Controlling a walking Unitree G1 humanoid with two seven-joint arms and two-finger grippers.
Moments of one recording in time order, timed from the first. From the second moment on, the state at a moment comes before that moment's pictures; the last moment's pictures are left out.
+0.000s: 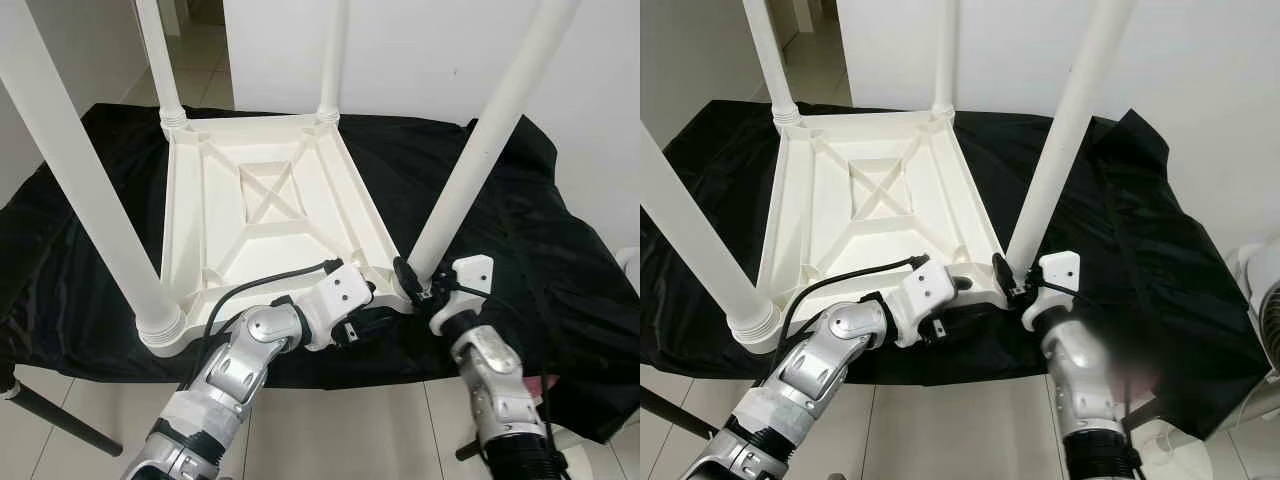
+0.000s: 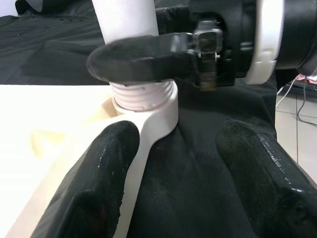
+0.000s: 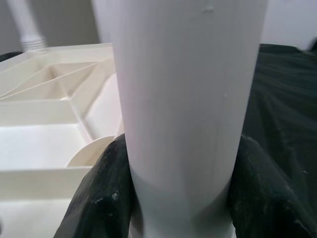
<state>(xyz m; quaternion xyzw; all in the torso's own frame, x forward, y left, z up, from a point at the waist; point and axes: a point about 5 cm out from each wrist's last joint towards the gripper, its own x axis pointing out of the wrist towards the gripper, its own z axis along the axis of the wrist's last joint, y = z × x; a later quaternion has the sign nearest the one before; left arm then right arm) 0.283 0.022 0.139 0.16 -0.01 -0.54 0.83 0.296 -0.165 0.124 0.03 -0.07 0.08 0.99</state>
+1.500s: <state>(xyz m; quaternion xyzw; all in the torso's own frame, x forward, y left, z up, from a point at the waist) 0.288 0.018 0.149 0.16 -0.03 -0.54 0.83 0.295 -0.178 0.131 0.03 -0.06 0.11 0.99</state>
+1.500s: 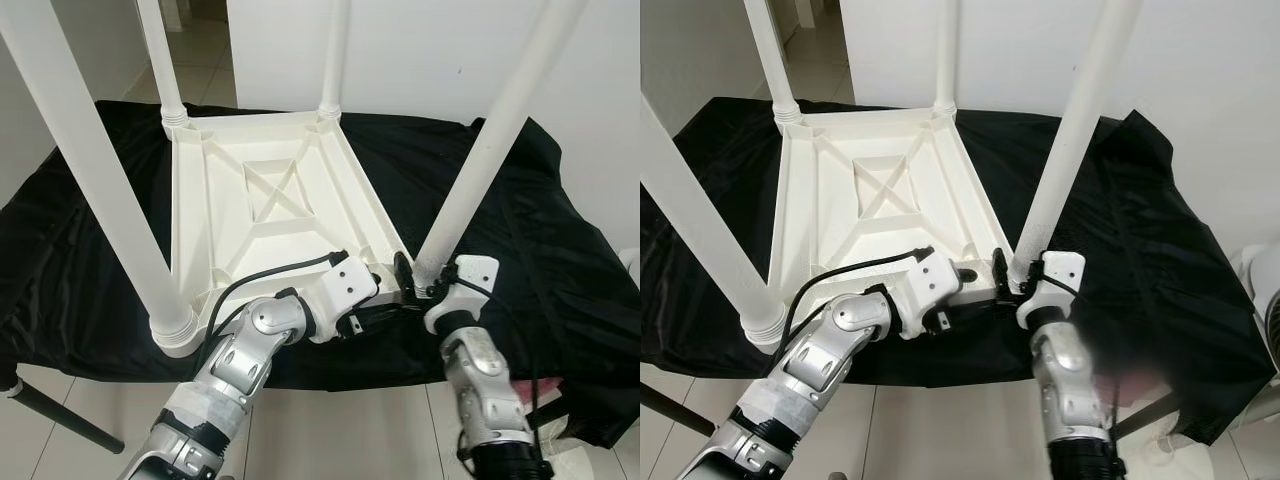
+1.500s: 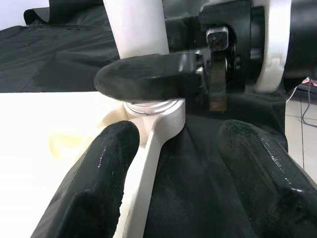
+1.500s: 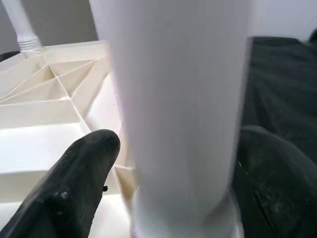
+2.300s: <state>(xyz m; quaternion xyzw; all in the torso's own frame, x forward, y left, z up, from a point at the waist) 0.290 0.020 0.145 0.18 -0.03 -0.53 0.83 0.321 -0.195 0.137 -0.05 -0.05 0.25 0.96</state>
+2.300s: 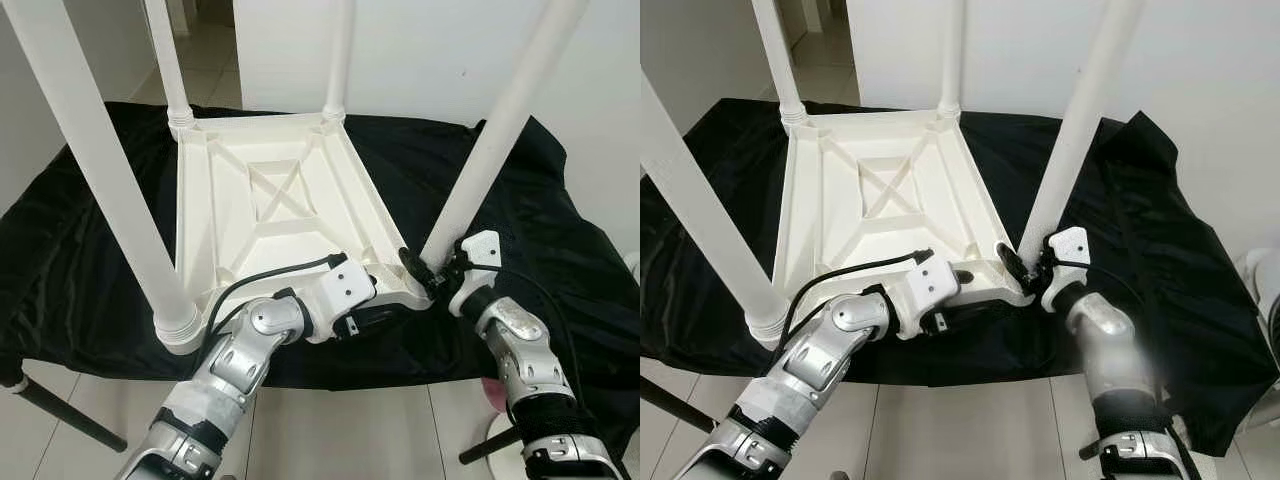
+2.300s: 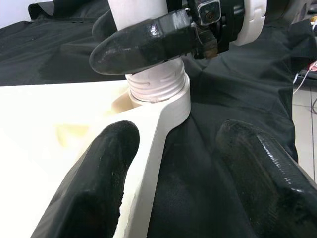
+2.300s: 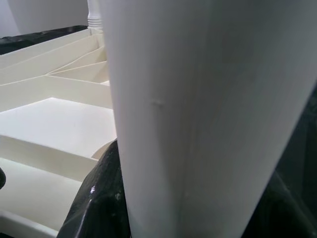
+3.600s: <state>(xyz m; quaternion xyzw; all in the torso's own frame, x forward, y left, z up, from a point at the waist) 0.281 0.018 0.136 0.17 -0.02 -0.54 0.82 0.298 -0.152 0.134 0.05 -0.06 -0.12 0.99</state>
